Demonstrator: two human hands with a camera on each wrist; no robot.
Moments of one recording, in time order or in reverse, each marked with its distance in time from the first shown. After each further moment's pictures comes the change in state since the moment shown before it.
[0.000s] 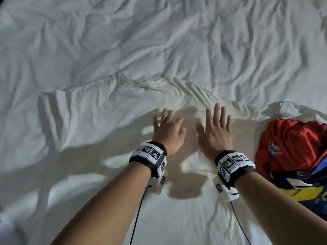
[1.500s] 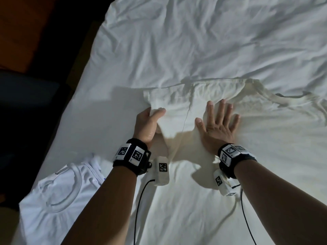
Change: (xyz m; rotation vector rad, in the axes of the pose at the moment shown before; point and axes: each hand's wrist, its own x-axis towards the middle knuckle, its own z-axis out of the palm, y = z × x) left_hand -0.128 -0.349 -0.141 -1.400 0.655 -0.573; right_hand 0.053 -0.337 0.122 0.029 -0.318 -0.255
